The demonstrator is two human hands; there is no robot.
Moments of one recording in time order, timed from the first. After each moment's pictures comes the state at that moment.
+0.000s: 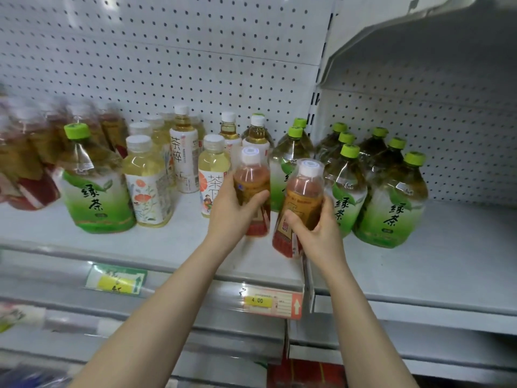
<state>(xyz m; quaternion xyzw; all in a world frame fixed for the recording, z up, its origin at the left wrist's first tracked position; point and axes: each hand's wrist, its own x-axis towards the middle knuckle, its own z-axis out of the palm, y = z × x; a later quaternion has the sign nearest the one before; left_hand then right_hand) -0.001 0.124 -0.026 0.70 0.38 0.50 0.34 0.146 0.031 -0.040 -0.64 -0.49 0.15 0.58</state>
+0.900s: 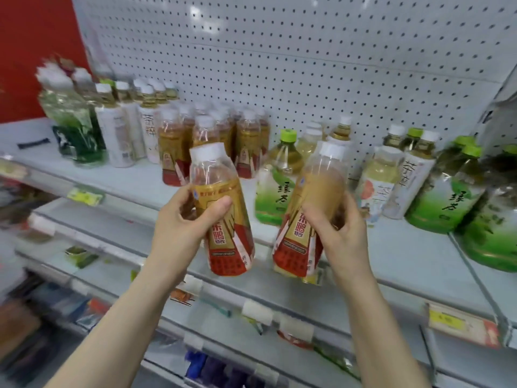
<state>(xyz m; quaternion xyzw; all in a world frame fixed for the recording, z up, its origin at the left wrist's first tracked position) -0.374 0.125 -0.020 0.54 0.38 0.60 0.45 -0.149 0.088 -0.019 -0.51 -0.52 0.25 0.64</state>
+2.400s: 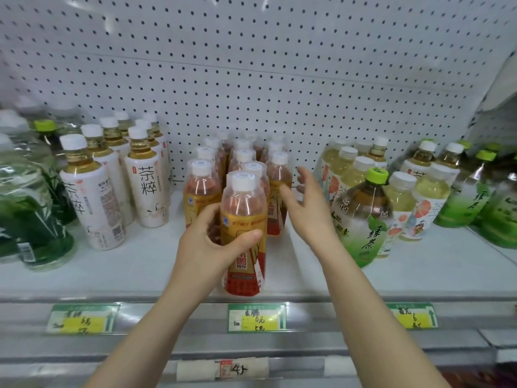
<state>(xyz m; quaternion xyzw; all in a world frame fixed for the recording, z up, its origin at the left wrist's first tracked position) -0.488 0.330 -0.015 0.69 0.30 0.46 0.48 -0.301 0.298 0.016 -0.73 -0.47 0.06 0.50</state>
